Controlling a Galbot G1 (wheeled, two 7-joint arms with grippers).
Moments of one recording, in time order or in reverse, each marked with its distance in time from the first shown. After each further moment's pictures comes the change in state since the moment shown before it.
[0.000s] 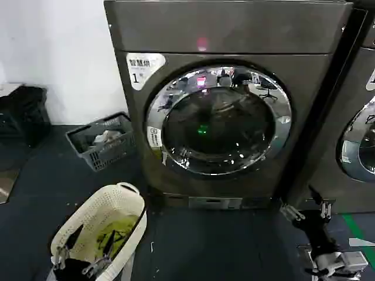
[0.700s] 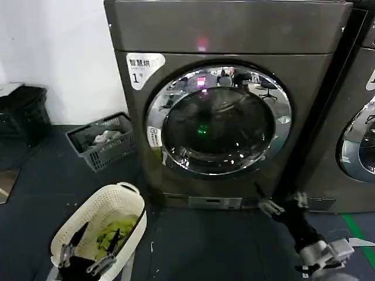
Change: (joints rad) left arm -0.029 -0.009 0.017 0.006 0.005 0.011 0.031; right arm 0.261 -0.319 -0.139 -0.082 0.273 -0.115 -0.159
